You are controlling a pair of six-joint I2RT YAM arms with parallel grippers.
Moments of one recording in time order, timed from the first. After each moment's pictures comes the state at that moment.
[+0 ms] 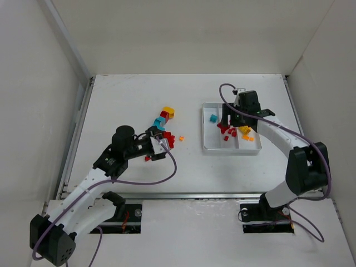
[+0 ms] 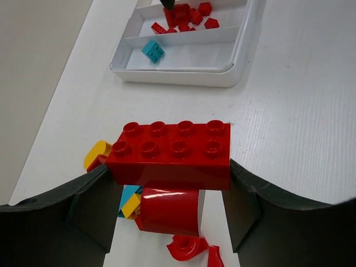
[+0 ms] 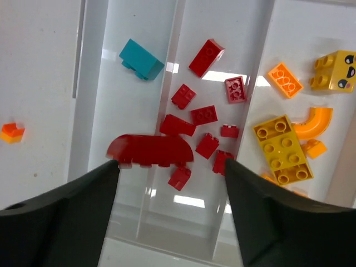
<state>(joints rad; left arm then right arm) -0.51 0.82 0.60 -0.13 0.58 0.68 0.26 1.53 1.09 -0.36 -0.05 0.19</state>
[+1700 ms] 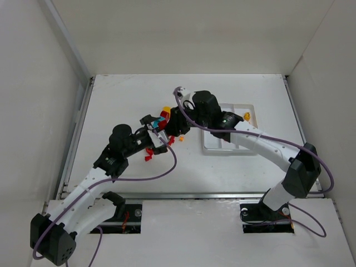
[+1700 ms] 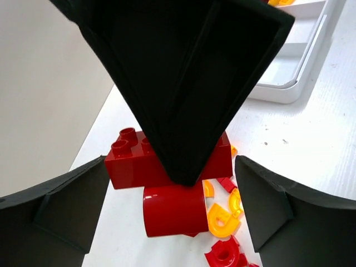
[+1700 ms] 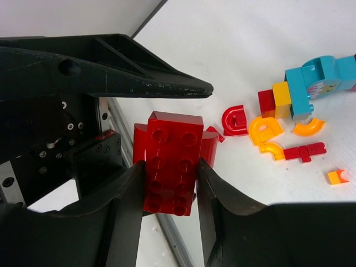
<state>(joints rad) -0.50 0.83 0.60 0.05 0.44 0.65 0.82 1.58 1.37 -0.19 -0.41 0.39</state>
